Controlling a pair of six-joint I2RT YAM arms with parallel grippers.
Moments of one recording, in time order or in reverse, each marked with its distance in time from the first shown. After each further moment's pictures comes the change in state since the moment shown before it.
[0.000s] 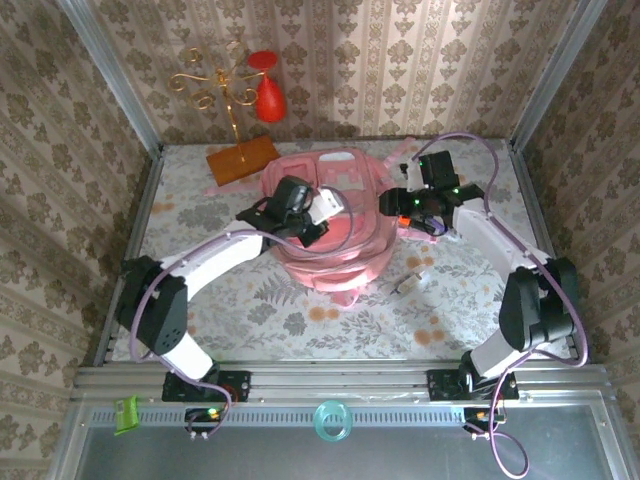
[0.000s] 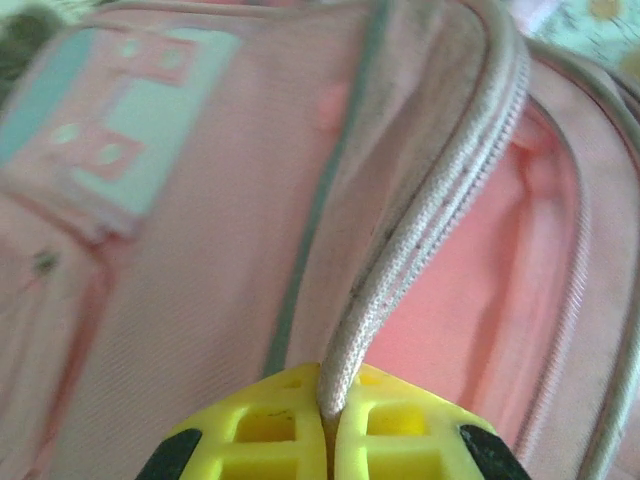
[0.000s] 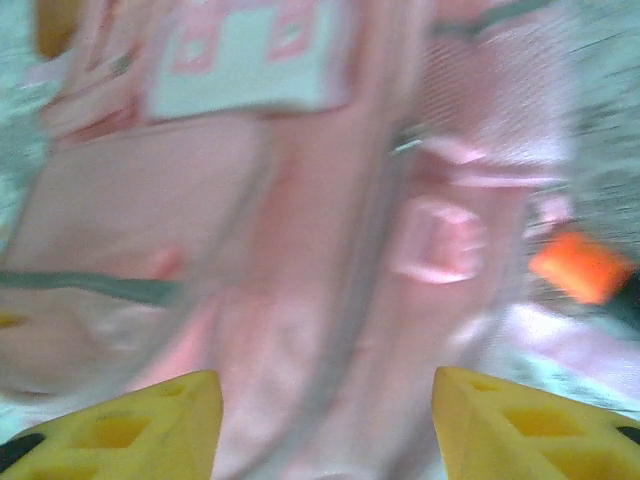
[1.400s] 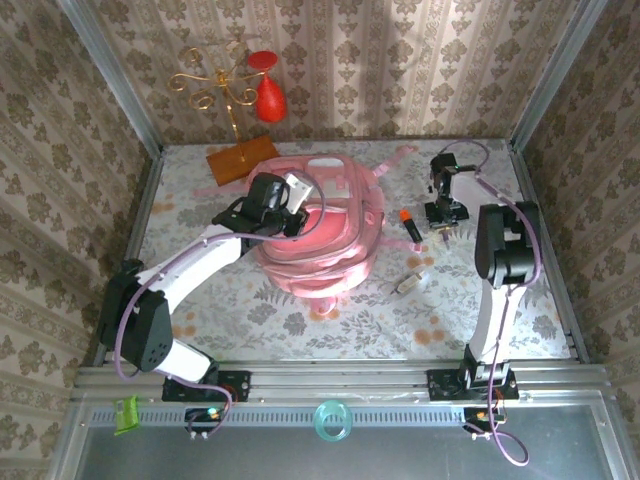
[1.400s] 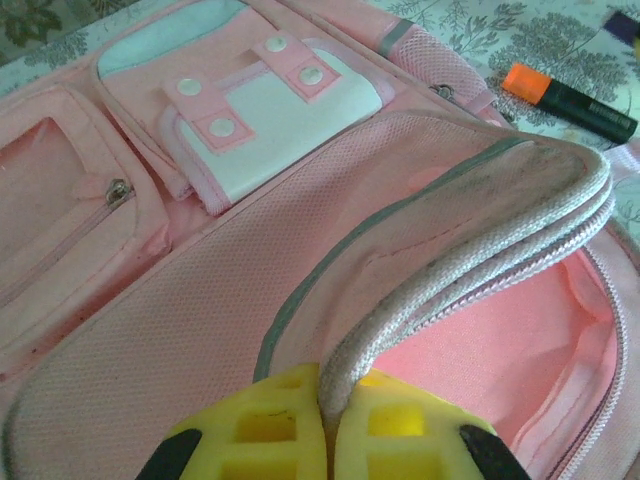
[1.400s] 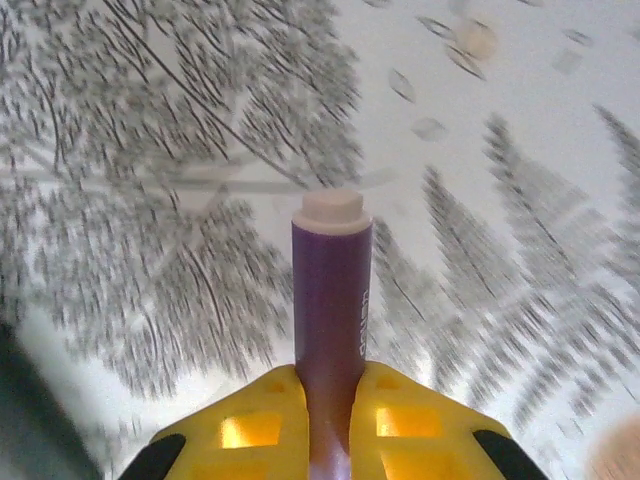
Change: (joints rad) left arm 0.084 -0.099 -0.064 -0.001 0.022 -0.345; right arm -0.184 0.447 0.259 -0.342 0.420 -0.259
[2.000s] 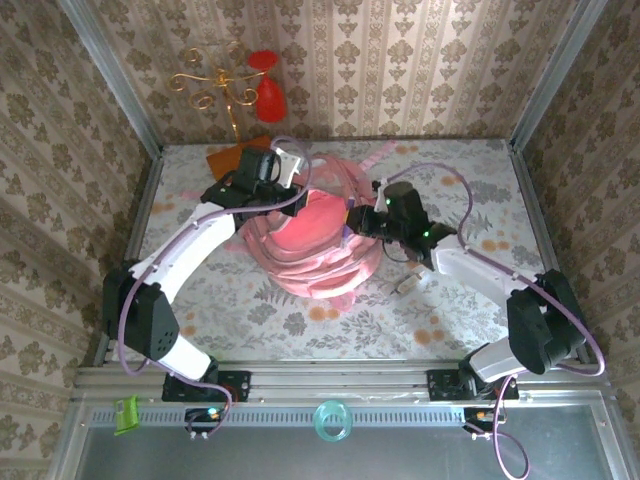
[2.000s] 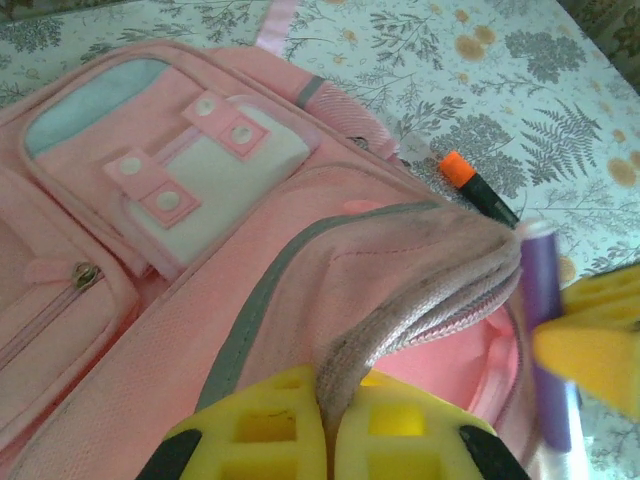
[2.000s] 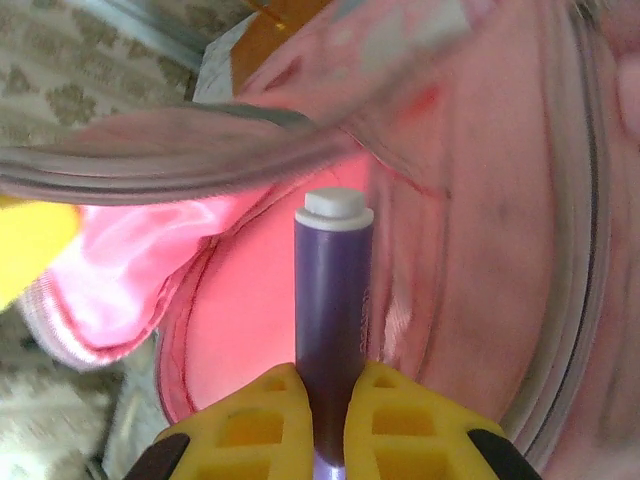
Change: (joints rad) left arm 0.070 0.059 0.256 -0.203 0.167 -0.192; right arm 0.503 -0.544 -0.578 0.921 -0.394 0.851
